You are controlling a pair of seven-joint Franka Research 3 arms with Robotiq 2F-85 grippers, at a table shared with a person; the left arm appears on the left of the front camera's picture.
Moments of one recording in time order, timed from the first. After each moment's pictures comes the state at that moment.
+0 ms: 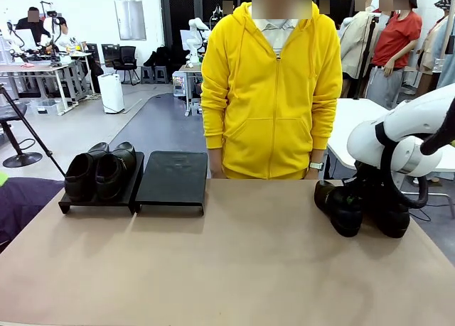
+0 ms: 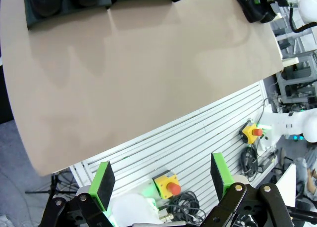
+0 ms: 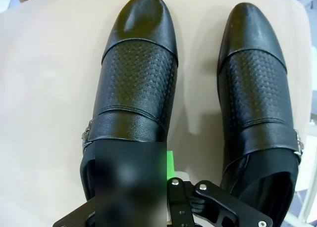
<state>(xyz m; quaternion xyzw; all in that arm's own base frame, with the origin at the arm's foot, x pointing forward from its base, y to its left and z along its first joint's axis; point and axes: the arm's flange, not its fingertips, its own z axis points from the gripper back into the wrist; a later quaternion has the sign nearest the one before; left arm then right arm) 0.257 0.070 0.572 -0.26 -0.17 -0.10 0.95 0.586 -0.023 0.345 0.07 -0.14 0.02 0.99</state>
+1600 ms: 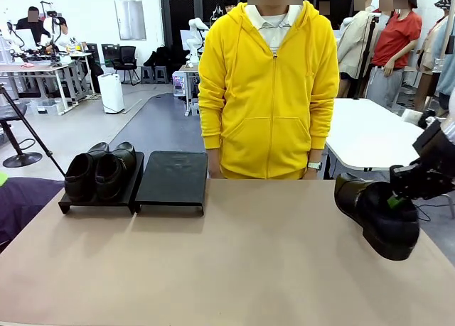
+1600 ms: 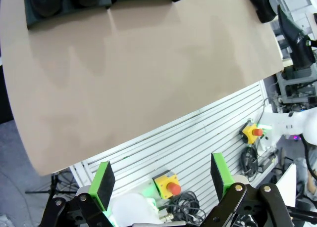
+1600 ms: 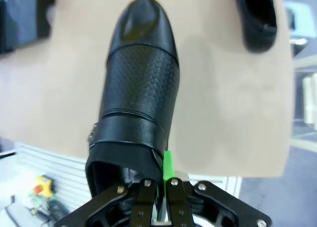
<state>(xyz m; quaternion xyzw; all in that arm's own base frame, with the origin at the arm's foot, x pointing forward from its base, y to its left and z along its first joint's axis) 0.257 0.070 0.573 -0.26 -0.17 -0.10 0.95 0.326 0.022 0.515 0.12 -0.15 0.00 0.98</state>
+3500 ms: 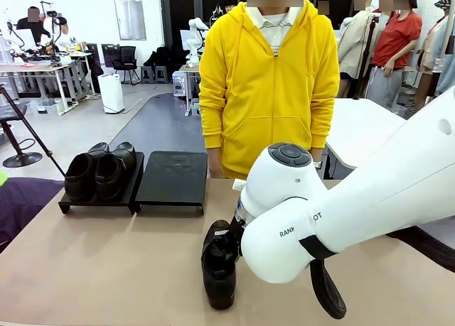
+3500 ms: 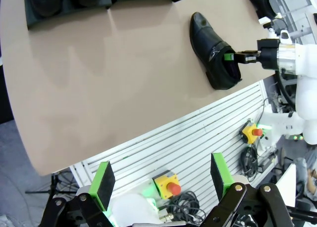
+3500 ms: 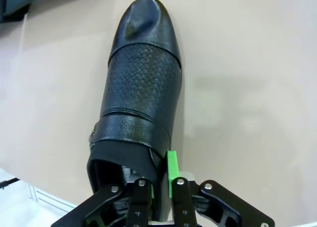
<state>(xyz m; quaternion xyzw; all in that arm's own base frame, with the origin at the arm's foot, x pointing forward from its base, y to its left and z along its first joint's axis) 0.256 0.070 0.573 -0.26 -0.17 -0.10 0.95 0.348 0.340 0.341 0.13 -0.15 -0.02 0.98</state>
